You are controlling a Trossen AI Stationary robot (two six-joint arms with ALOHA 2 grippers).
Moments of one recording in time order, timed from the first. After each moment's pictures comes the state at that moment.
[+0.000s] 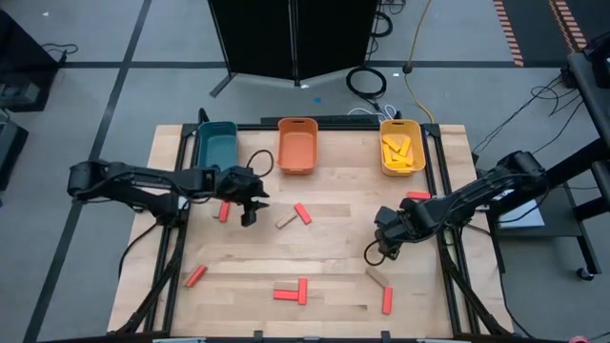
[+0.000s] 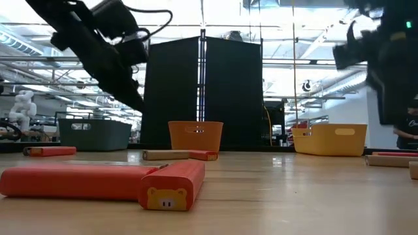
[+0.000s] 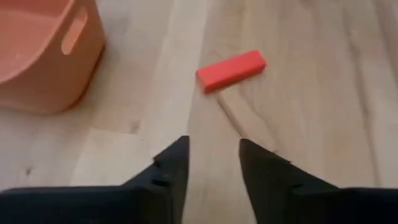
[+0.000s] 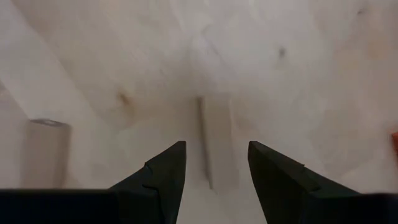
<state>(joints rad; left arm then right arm) 0.15 1.18 0.55 -0.15 0.07 -0.02 0.40 1.32 0.79 -0.95 0.15 0.97</state>
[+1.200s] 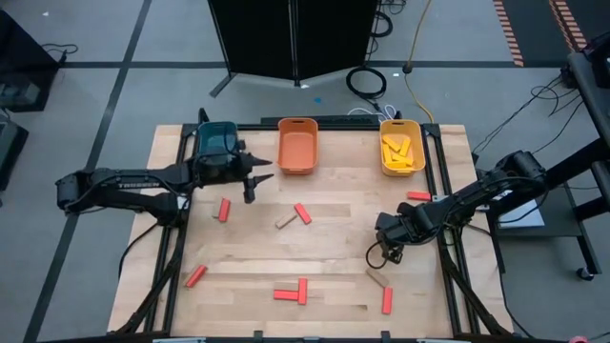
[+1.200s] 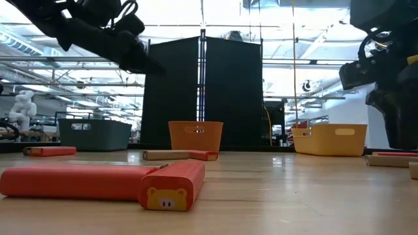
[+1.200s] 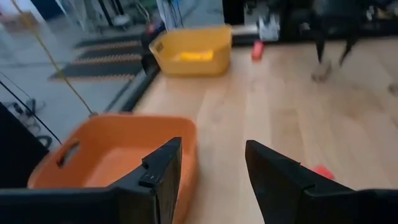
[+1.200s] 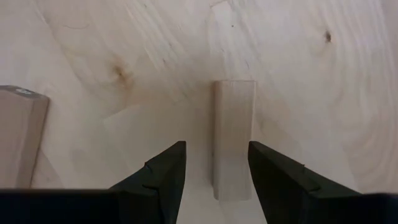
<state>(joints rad) 0.32 1.01 0.48 0.22 0.06 0.22 0.41 1.32 0.67 -0.79 0.10 0.87</state>
